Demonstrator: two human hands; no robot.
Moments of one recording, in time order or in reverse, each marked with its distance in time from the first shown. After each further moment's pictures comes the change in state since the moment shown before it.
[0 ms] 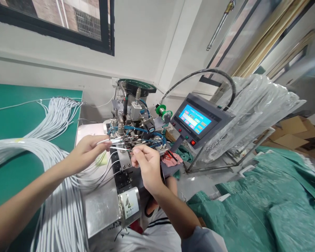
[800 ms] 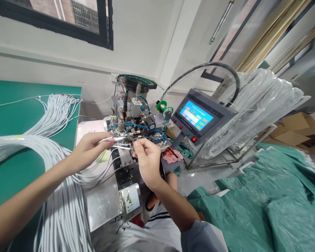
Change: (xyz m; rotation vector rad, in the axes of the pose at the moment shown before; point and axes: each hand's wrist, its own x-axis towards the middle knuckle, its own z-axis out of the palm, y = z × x) left_hand 0.000 -0.003 0.006 -0.053 0.028 0.004; right_hand 0.008 0.003 0.004 -0.232 0.096 -0.171
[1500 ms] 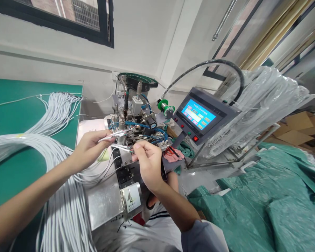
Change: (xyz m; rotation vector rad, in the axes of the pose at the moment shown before) left_hand 0.000 -0.004 0.004 -0.014 0.058 -0.006; right_hand -0.007 0.003 -0.001 0.104 -0.050 0.053
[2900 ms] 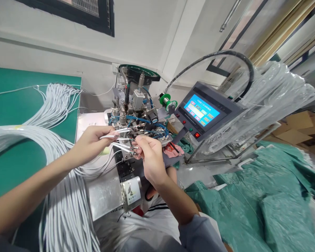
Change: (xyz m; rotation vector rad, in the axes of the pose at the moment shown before) left_hand 0.002 0.003 0.003 -0.057 -0.036 -0.050; right_hand 0.007 -0.005 0.005 0.233 0.049 0.351
